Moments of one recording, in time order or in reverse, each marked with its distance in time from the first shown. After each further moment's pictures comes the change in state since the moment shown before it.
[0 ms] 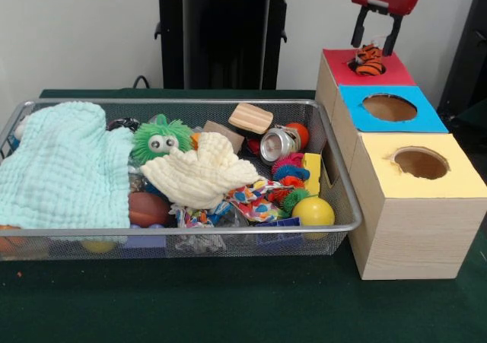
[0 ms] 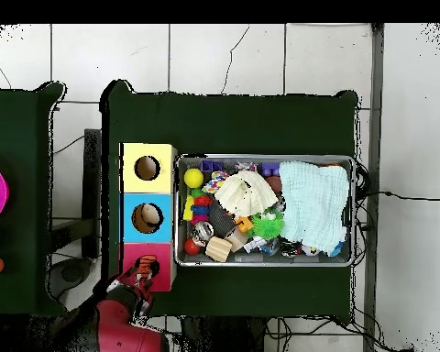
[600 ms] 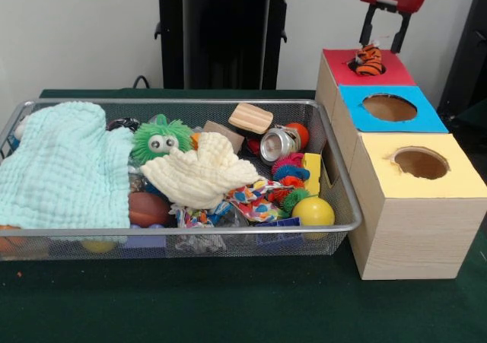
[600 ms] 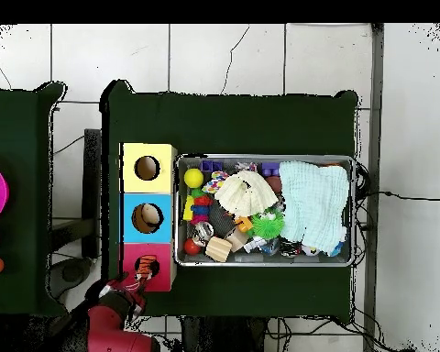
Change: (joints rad) arm 0.047 0.000 0.000 0.000 0.000 0.000 0.000
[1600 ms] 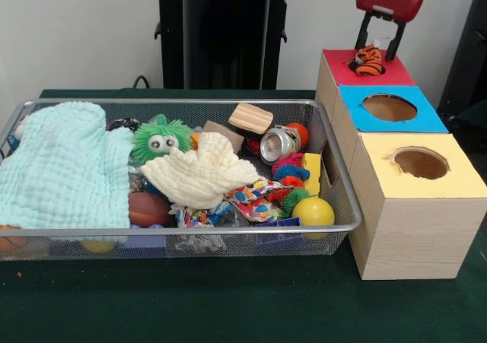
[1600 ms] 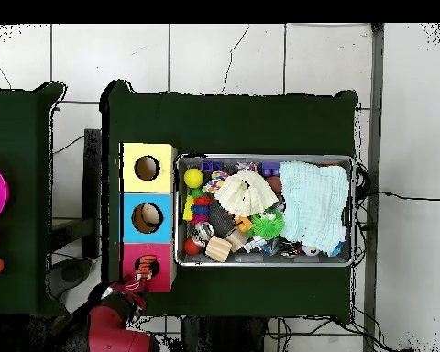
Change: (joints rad) arm 0.007 0.047 0.007 -0.002 0.000 -0.007 0.000
